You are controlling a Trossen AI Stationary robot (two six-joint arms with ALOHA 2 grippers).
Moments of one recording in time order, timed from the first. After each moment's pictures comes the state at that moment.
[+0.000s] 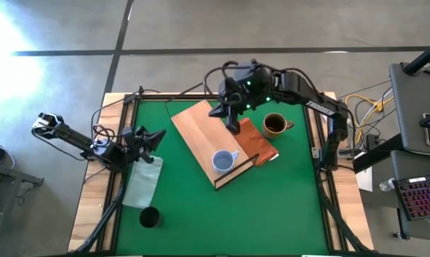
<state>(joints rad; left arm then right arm) -0.39 0.67 0.17 0.97 -0.89 -0.28 -0.16 1.85 2.32 -1.03 -0.23 0.06</state>
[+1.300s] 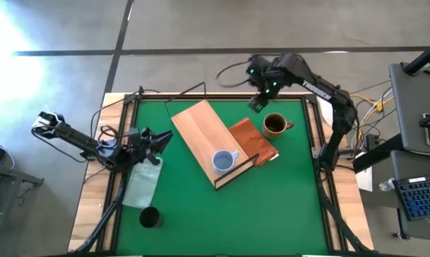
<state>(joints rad) -0.39 0.78 0.29 0.86 -0.89 -0.38 -0.54 1.78 1.97 -1.54 0.04 0.17</state>
